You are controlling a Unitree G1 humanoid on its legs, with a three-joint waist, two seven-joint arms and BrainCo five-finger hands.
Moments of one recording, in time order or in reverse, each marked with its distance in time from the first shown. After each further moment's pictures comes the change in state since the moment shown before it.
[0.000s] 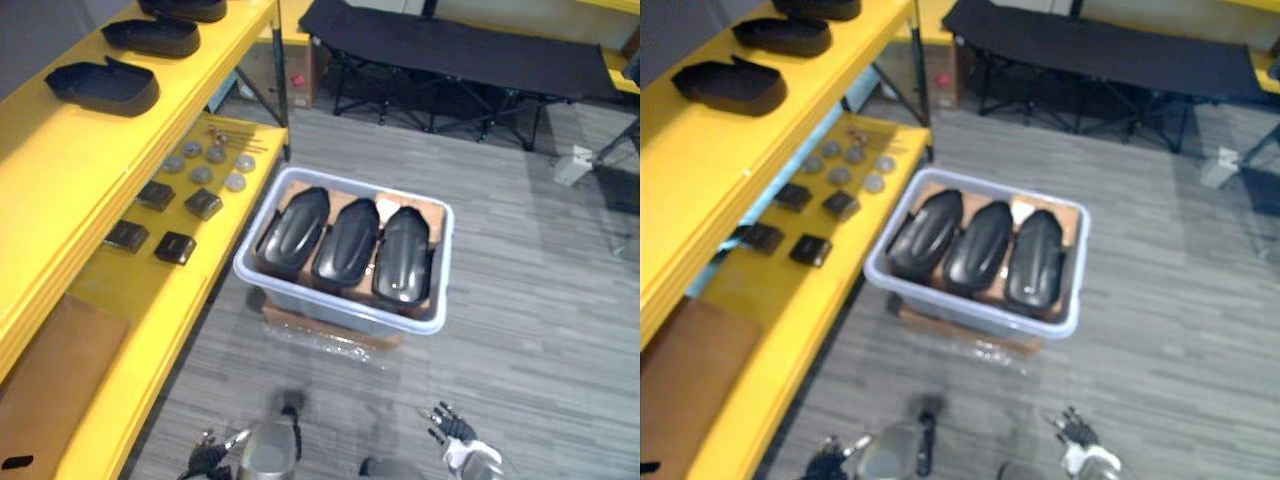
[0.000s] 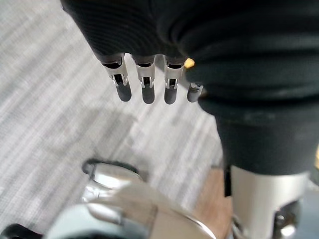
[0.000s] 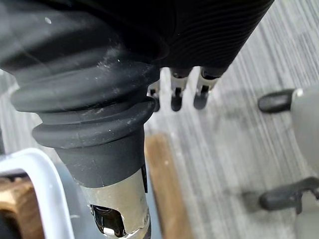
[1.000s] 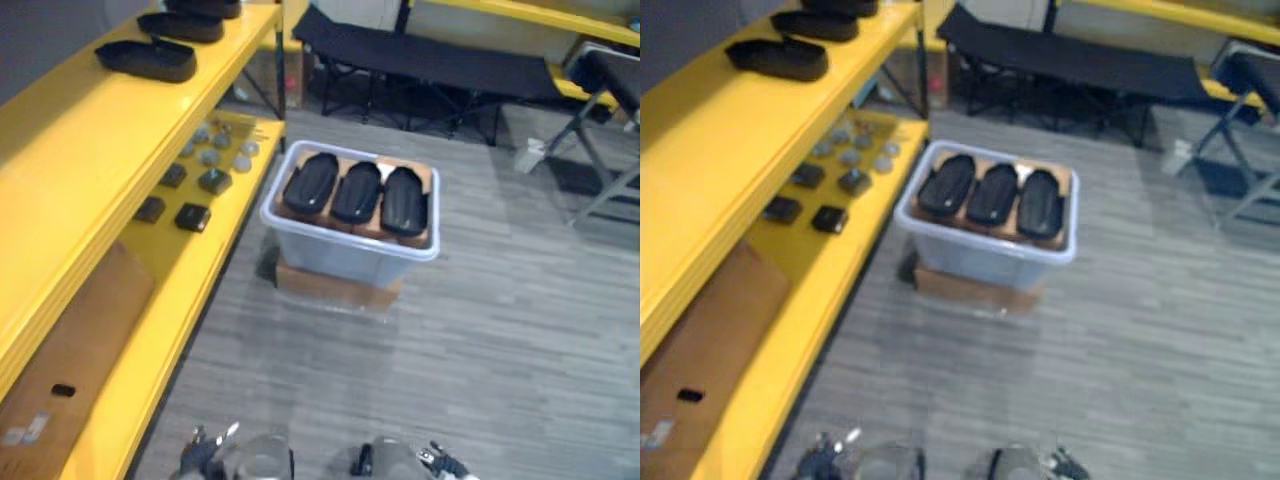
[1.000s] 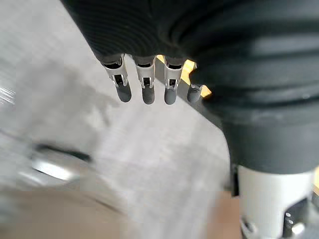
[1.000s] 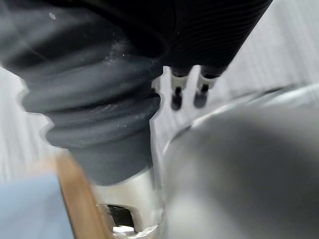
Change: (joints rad) left arm -0.055 -0.011 -0.017 -0.022 -0.045 -0.035 0.032; right arm 0.090 0.030 0.022 0.039 0.141 0.046 0.002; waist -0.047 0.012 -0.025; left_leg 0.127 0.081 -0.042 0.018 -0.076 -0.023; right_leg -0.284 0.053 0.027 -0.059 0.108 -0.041
